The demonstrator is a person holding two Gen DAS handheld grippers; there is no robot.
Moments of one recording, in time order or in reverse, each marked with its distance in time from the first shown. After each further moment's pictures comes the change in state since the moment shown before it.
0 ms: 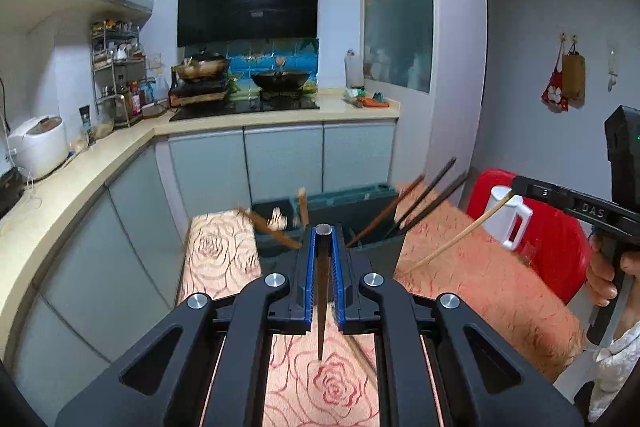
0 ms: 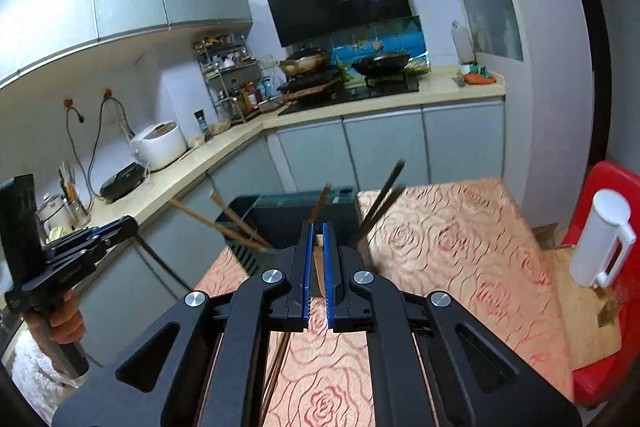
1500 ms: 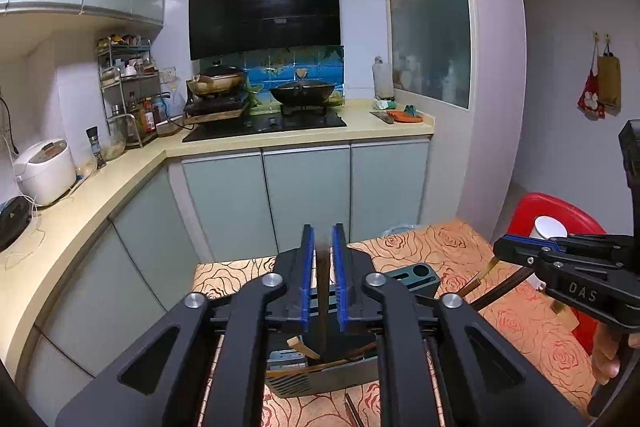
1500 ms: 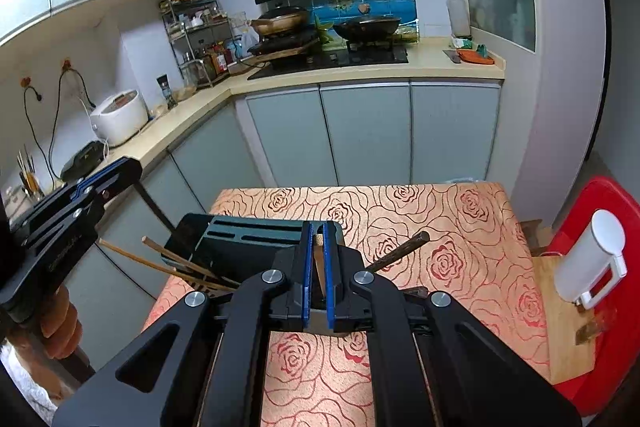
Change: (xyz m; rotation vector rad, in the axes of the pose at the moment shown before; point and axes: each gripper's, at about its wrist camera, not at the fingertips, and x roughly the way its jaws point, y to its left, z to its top) left arm 0.110 -0.014 0.077 0.000 -0.013 0.130; right arm 0.109 -0.001 0.056 -0.016 0.180 -0.098
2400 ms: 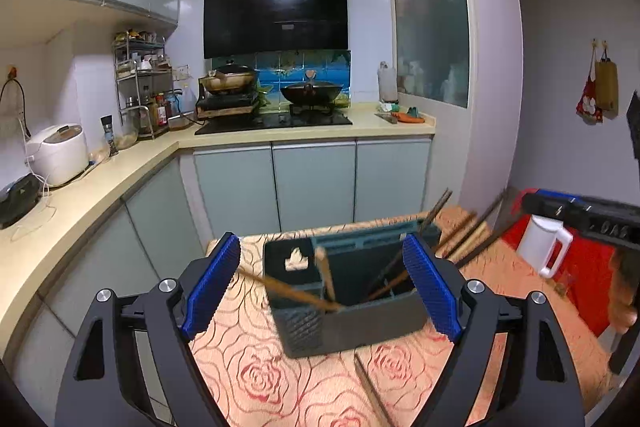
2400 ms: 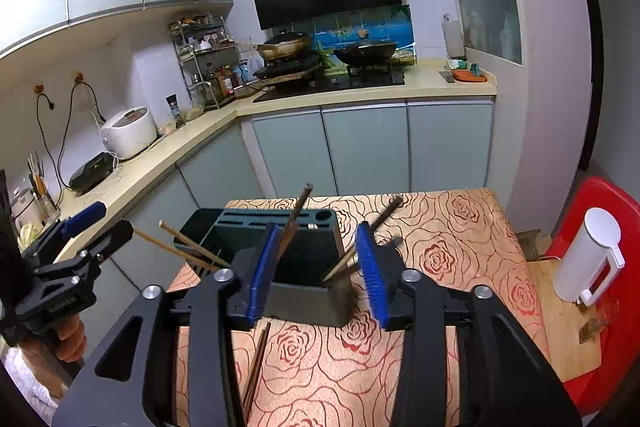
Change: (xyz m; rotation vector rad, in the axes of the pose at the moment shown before) left arm -0.049 0.018 -0.069 -0.016 -0.031 0.015; right arm -0.046 -0.007 -0.044 -0.010 -0.119 0.002
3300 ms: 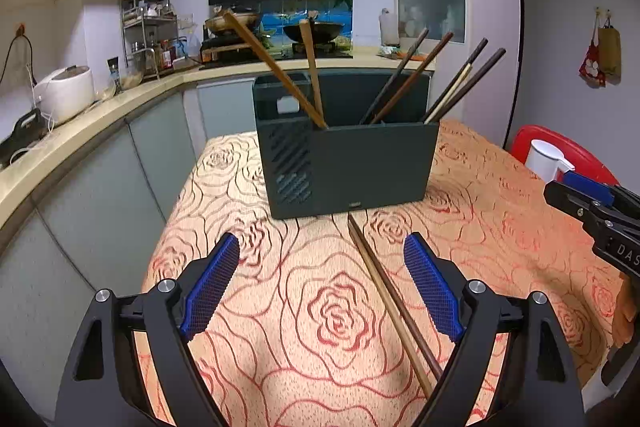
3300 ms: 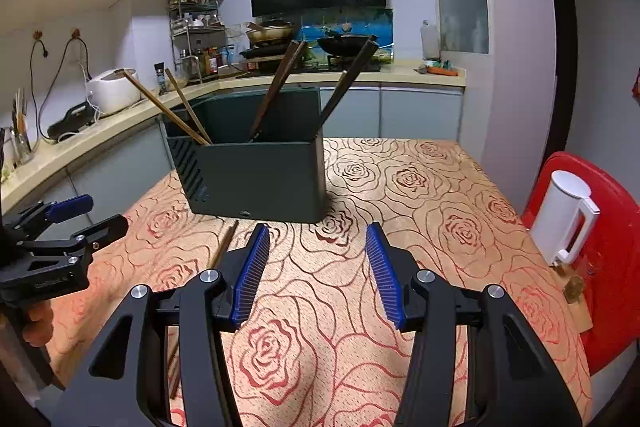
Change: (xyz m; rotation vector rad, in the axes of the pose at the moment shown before) left arm -0.019 -0.018 -0.147 -0.022 0.154 0.010; right arm -0.019 0.010 -0.157 -0.095 -0.039 -0.135
